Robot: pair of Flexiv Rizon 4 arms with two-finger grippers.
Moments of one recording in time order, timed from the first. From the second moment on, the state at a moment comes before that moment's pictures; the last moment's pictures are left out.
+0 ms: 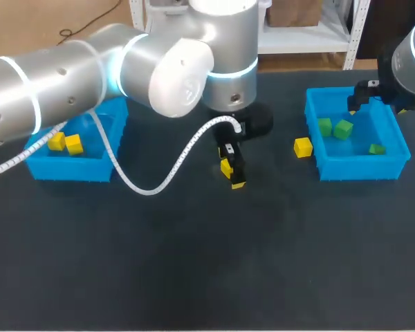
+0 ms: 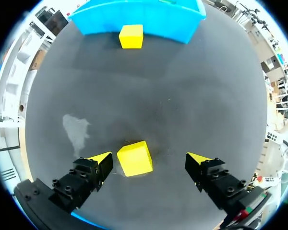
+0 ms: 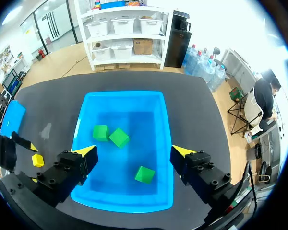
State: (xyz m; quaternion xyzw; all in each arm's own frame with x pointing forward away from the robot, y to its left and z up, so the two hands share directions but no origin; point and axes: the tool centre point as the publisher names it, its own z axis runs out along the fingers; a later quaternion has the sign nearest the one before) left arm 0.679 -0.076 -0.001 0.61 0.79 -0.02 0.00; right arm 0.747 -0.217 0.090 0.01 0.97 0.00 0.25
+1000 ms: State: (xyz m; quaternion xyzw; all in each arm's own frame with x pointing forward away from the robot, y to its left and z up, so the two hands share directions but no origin) left arm 0.783 -0.015 0.043 0.45 0.89 0.00 0.10; right arm 0.747 -0.217 0.090 0.01 0.97 0.00 0.25
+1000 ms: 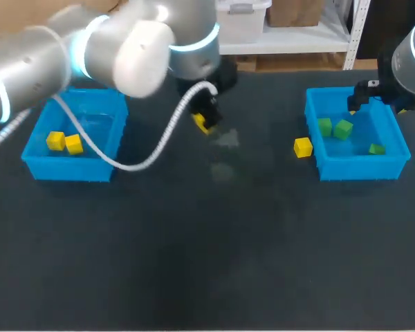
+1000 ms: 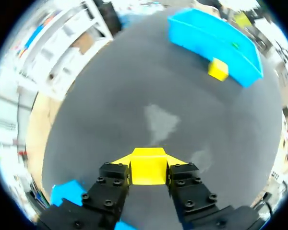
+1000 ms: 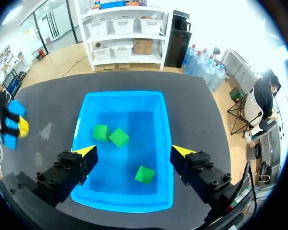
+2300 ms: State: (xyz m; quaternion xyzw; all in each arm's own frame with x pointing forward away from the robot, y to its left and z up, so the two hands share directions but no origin) left arm 0.774 0.091 0.101 0.36 0.92 -0.03 0.18; right arm 0.747 -0.217 0.090 0.01 0.97 0.00 0.25
